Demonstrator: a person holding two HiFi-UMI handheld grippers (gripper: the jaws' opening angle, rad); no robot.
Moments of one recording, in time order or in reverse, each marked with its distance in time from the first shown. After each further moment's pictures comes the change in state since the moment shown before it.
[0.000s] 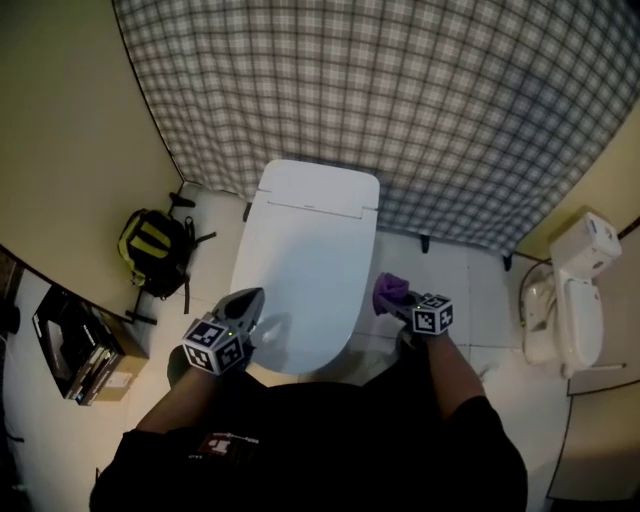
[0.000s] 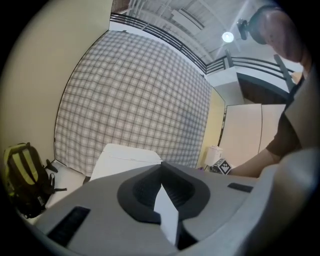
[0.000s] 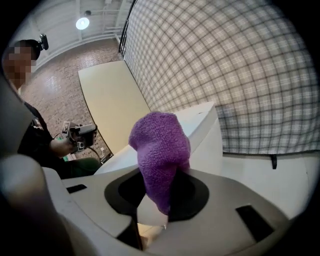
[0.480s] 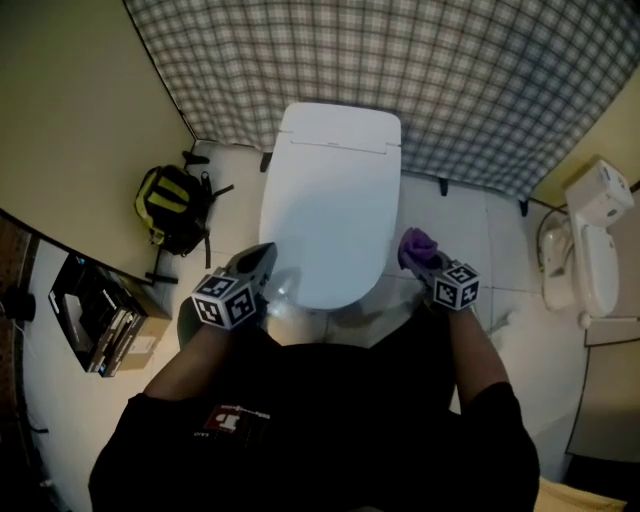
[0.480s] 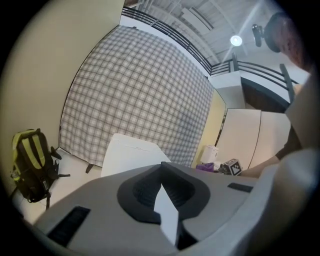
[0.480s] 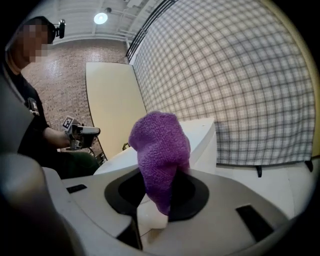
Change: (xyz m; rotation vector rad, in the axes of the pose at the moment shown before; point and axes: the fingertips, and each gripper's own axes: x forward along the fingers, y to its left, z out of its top) left arm -0.067 0.016 -0.043 -0.080 0.043 -0.028; right arm -0.023 0.087 -0.035 -0.128 -0.137 -0.178
